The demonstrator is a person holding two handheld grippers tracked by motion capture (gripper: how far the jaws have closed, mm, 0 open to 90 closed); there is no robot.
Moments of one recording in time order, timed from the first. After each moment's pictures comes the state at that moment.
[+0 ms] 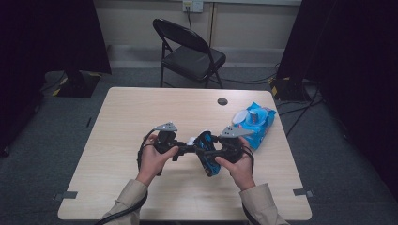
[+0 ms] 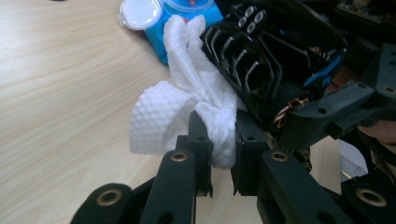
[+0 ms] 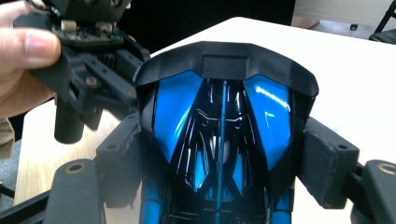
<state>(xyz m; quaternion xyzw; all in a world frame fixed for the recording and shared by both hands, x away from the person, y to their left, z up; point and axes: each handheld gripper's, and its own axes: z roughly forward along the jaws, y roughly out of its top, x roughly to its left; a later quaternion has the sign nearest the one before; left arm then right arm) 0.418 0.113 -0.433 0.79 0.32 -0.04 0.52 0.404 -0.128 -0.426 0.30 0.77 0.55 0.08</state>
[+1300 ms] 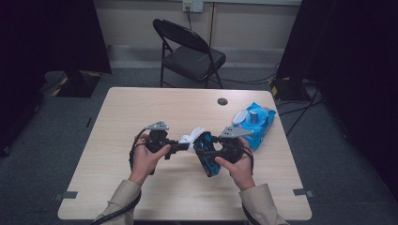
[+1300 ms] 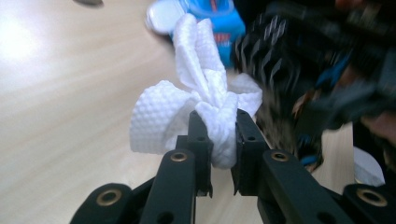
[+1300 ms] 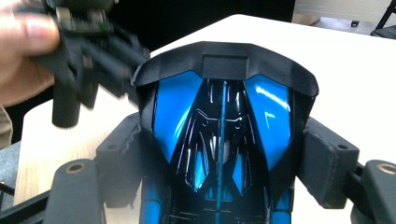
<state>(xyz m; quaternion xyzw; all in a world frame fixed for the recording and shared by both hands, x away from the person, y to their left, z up) 0.420 0.141 -0.424 0.78 0.34 -0.01 0.52 0.405 -0.128 -0.429 0.30 0.77 0.55 0.08</state>
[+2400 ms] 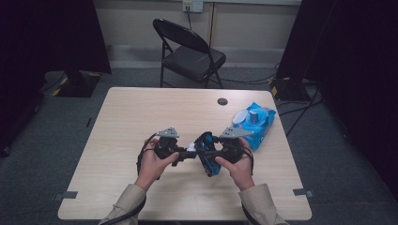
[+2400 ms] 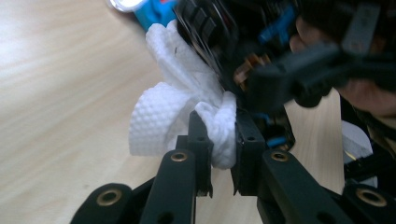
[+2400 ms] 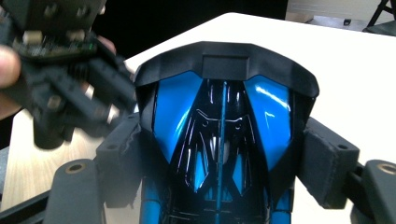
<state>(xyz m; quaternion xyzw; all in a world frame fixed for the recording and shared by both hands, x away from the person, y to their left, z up) 0.404 0.109 -0.443 0.81 0.30 -0.04 0.50 0.407 -0.131 -0.435 0.31 0.77 0.55 0.08</state>
